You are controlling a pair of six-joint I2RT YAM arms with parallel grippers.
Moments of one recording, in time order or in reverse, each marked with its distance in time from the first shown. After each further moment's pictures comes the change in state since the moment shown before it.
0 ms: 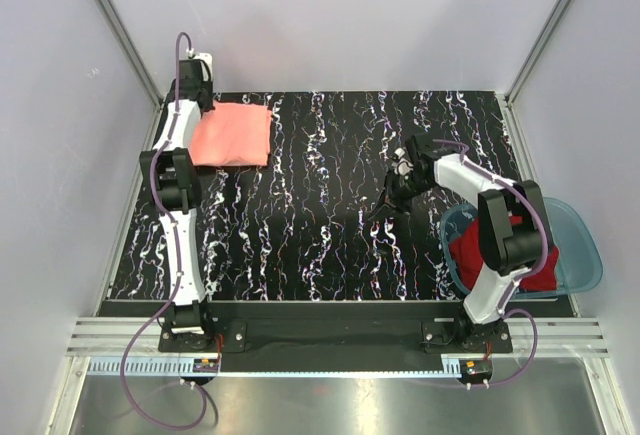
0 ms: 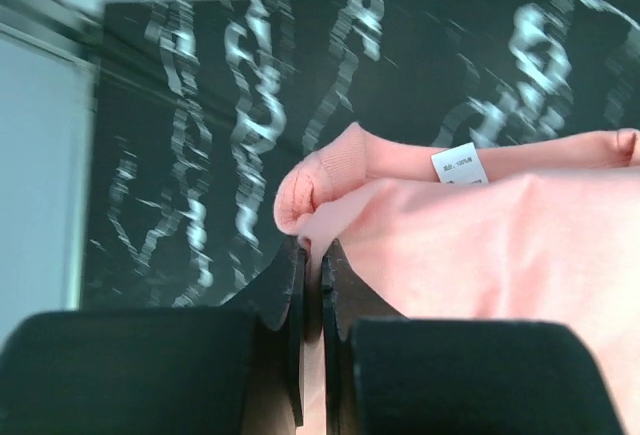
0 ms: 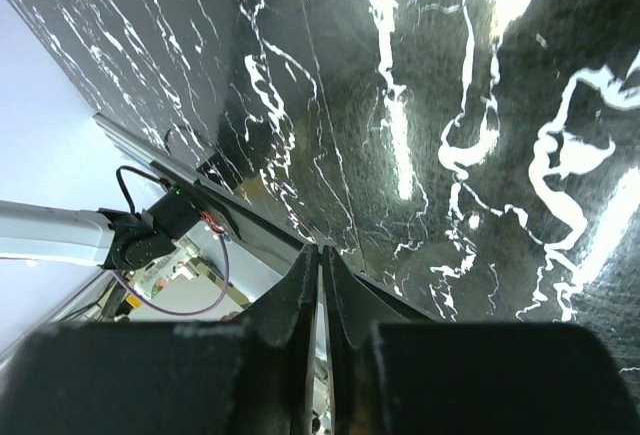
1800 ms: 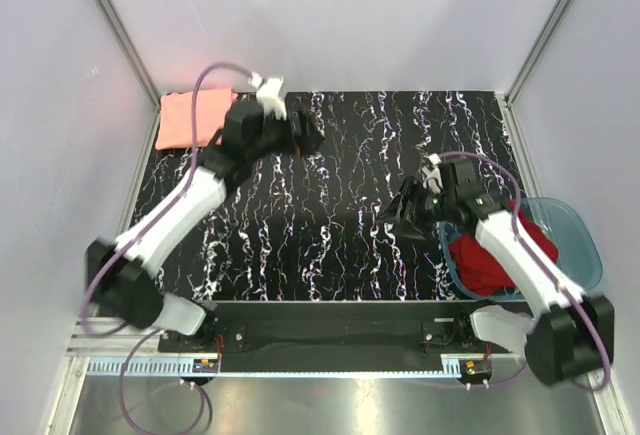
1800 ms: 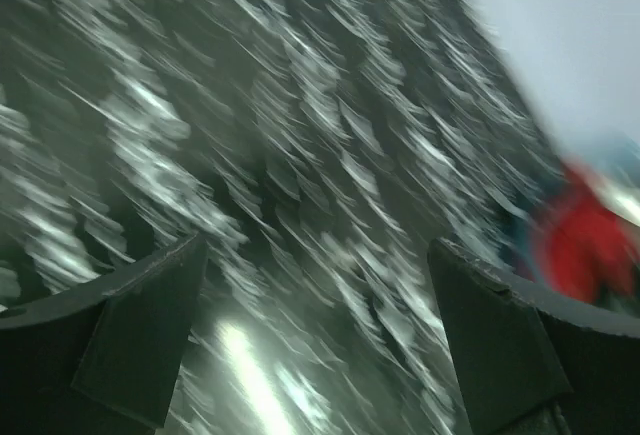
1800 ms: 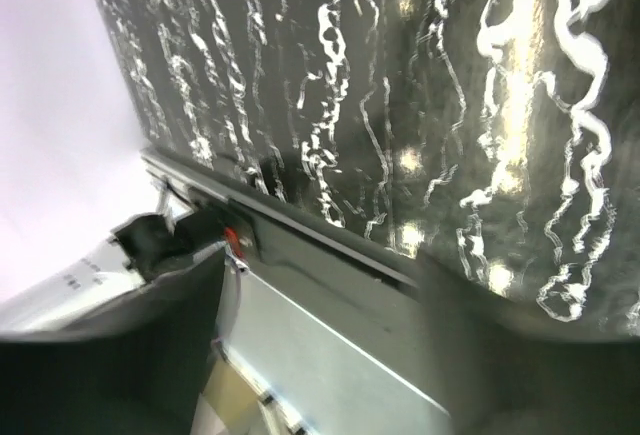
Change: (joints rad) left arm -0.538 -1.036 -0.998 0.273 0.278 -0.480; right arm 0.002 -0.595 -0.299 0.090 0.097 0.165
